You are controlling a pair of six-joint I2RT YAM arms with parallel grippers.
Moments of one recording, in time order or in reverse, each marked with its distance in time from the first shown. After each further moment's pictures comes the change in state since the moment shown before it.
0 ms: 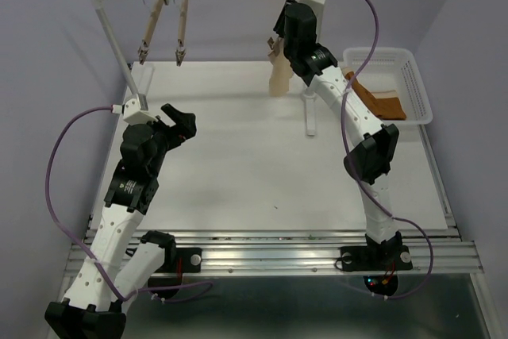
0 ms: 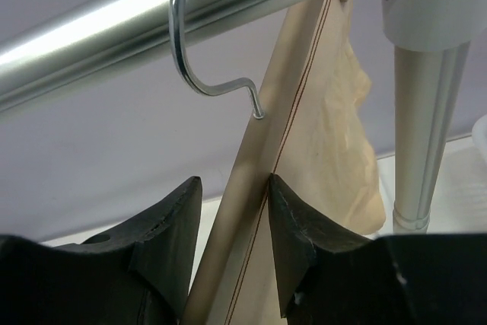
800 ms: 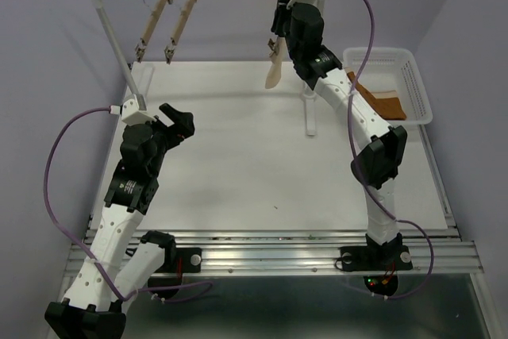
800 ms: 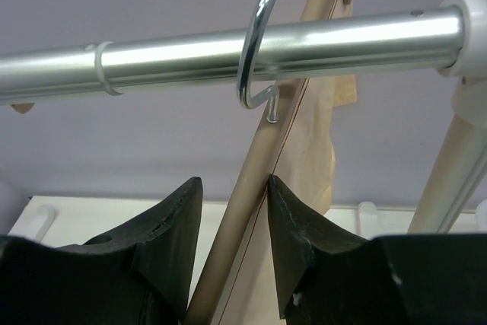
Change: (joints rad) left arm 0.000 0.000 0.000 0.003 -0.036 -0.004; right arm 0.000 -0.087 -0.144 0.157 -0.200 -0.229
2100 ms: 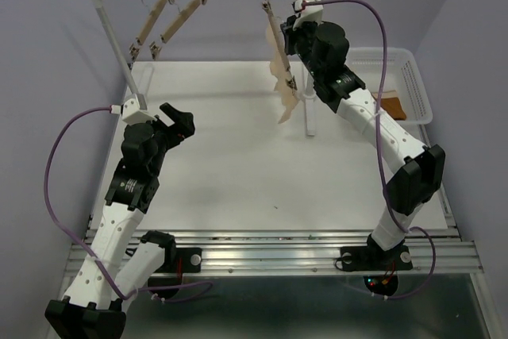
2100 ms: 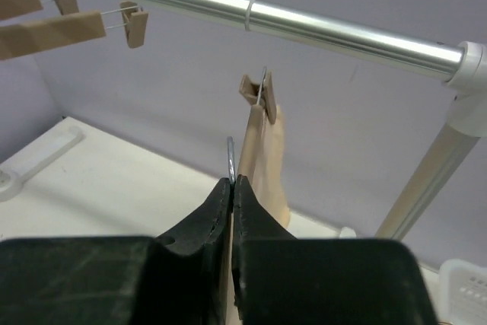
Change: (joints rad) left arm 0.000 0.011 0.000 0.000 -0.010 0.000; right arm 0.000 -0.356 -0.505 0.215 -0.337 -0.238
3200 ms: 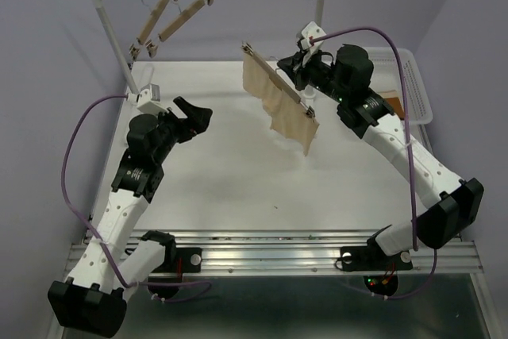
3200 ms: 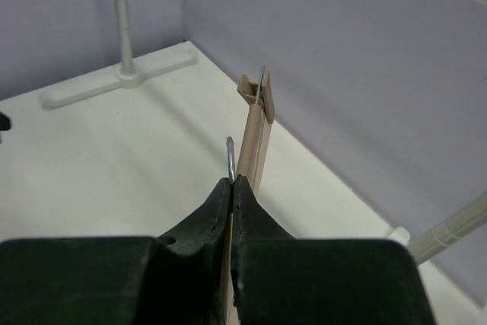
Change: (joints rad) left arm 0.000 0.064 0.003 0.104 0.238 -0.052; right arm 0.000 -0.294 -0.296 -0.123 -0.372 -0.086
